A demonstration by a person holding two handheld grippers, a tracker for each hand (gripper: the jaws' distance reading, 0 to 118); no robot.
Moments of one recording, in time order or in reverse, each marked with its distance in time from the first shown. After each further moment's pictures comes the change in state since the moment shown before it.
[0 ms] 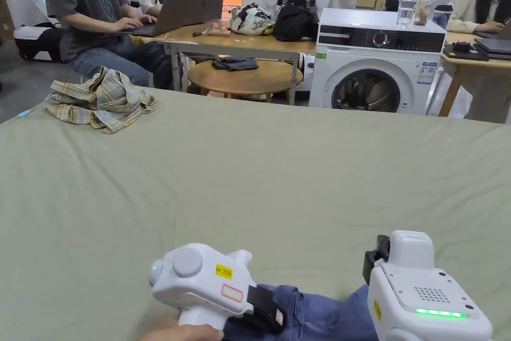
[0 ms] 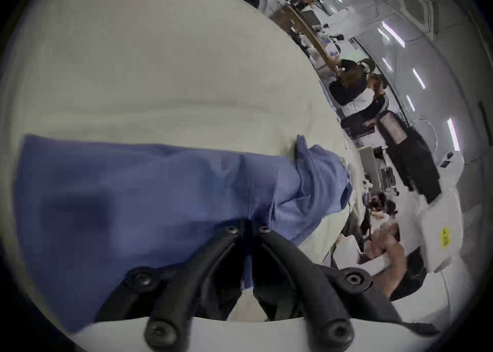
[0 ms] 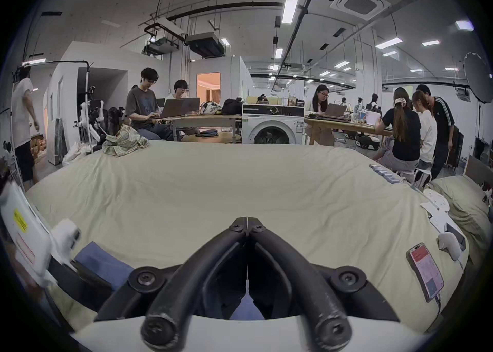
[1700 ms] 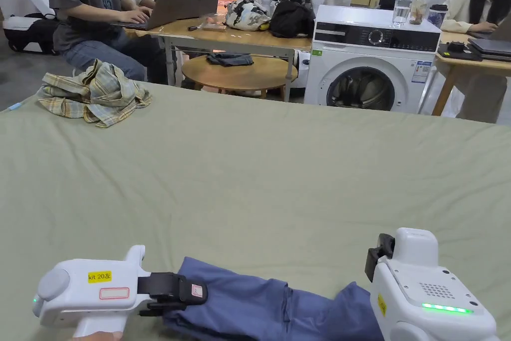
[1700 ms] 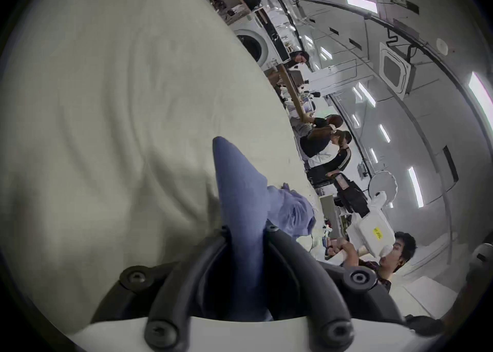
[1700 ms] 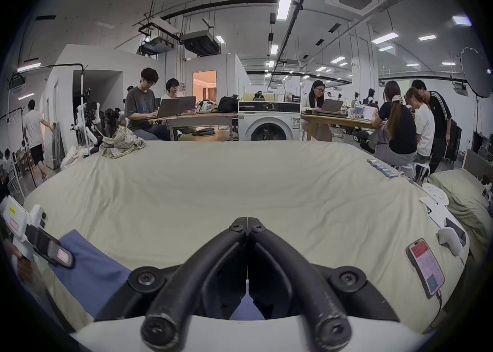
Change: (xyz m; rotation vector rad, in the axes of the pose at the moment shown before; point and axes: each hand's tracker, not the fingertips) left arm -0.111 -0.037 0.125 0.286 -0.235 0.142; right arm 0.004 0.004 -0.002 -0.019 -0.015 -0.027
